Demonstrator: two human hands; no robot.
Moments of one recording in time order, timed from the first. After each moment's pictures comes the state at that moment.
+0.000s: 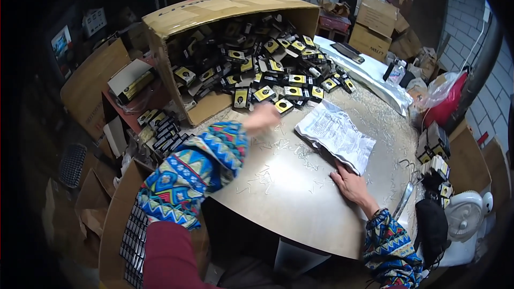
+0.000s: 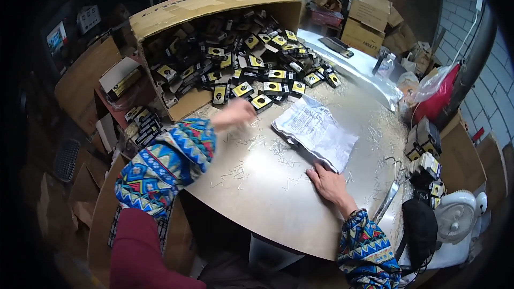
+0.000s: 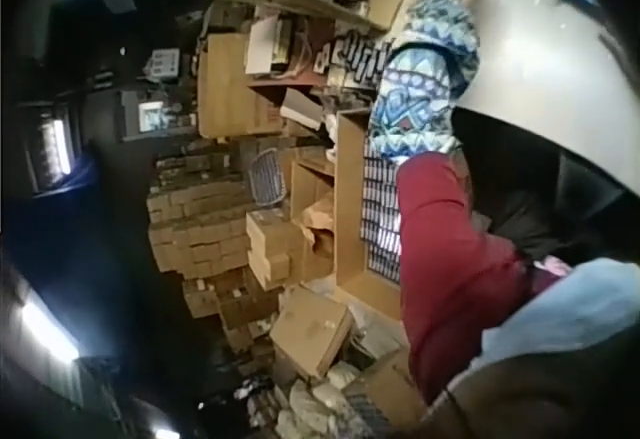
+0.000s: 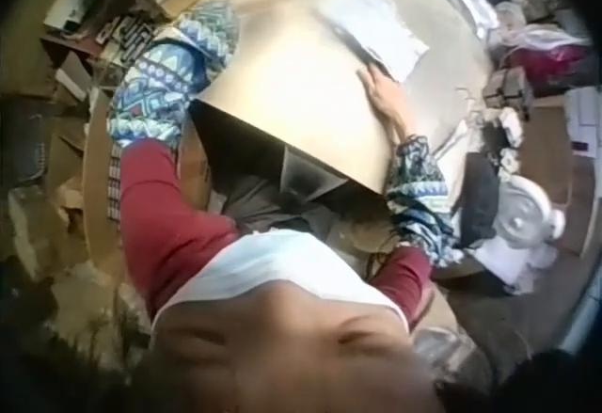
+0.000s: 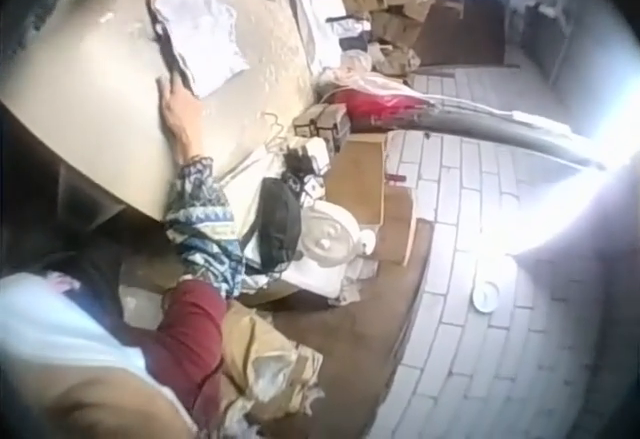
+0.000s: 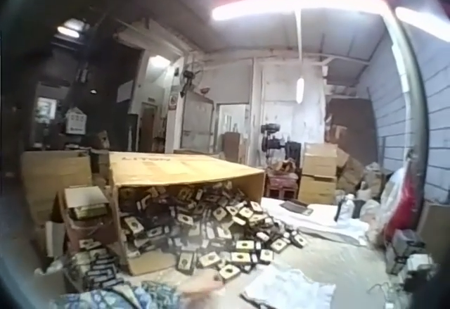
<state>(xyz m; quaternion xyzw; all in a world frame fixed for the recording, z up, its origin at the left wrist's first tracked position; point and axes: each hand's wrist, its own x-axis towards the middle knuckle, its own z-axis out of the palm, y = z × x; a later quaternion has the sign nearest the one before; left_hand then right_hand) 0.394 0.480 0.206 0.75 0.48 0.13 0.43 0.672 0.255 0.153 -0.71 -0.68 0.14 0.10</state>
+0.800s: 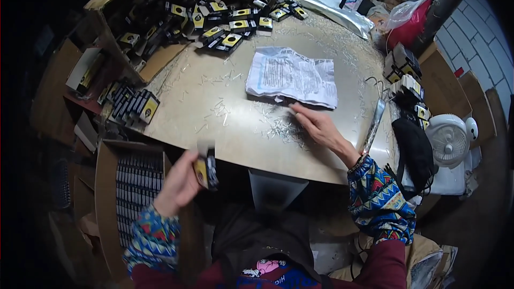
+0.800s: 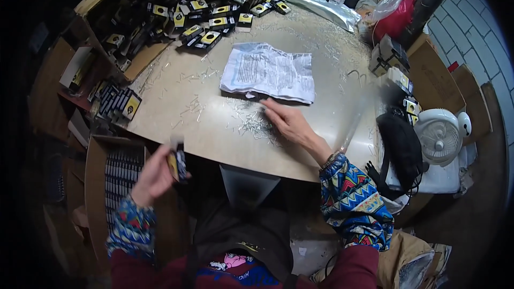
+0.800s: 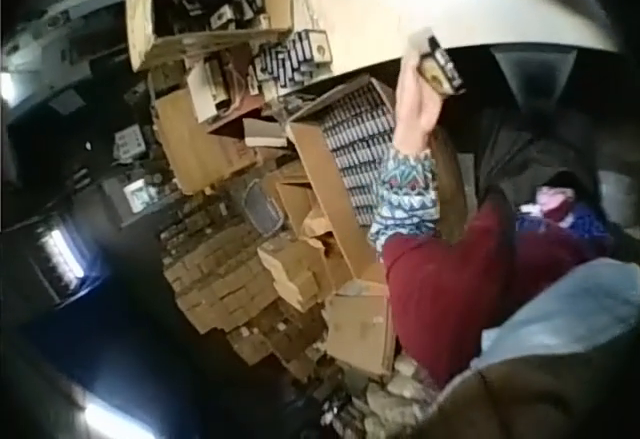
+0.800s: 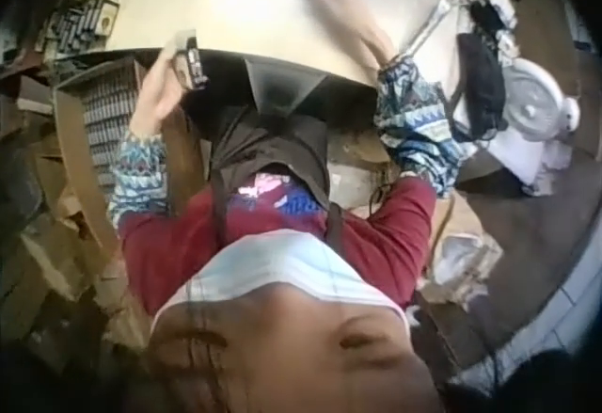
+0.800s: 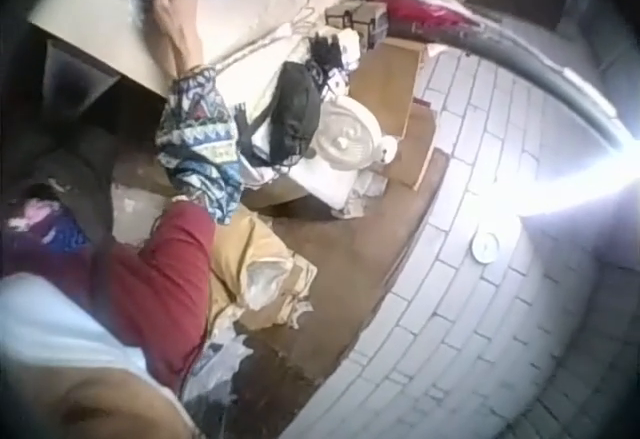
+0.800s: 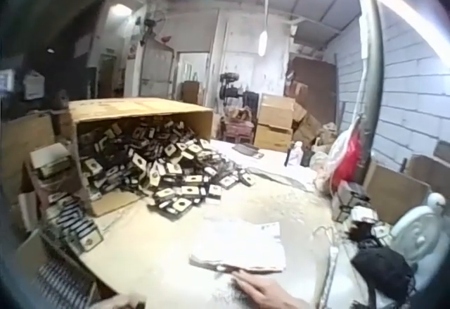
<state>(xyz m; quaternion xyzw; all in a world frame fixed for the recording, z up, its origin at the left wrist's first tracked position) 0.273 0.202 0.166 0.23 0.38 0.32 0.83 0.650 0.198 0.151 -0.57 -0.66 0.35 0.34</state>
